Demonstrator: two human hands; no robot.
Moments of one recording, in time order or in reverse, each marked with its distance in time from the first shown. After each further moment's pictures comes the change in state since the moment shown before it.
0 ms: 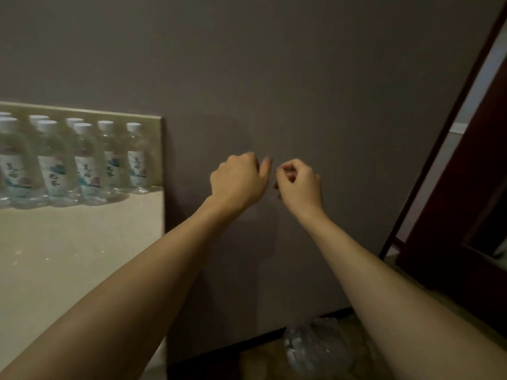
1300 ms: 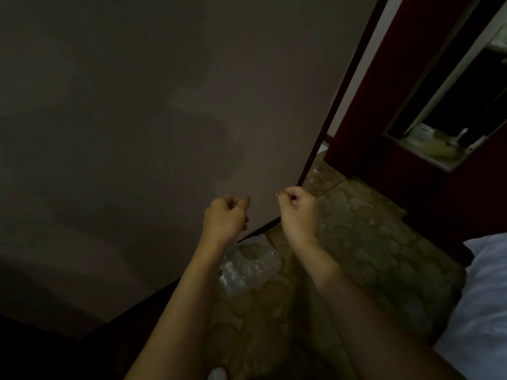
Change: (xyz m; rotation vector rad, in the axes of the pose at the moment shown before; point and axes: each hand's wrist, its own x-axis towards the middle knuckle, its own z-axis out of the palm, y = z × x) left_hand -0.030 0.138 0.412 -0.725 -0.672 -0.525; right_hand 0.035 0.396 -0.119 -0.042 0.104 0.596
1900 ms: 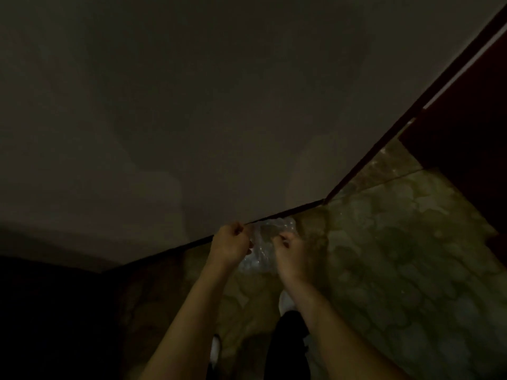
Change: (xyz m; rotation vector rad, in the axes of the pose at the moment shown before) left_hand 0.125 -0.100 0.084 0.010 0.042 -0.416; right_hand 0.100 0.168 0.085 -0.175 -0.448 0.403
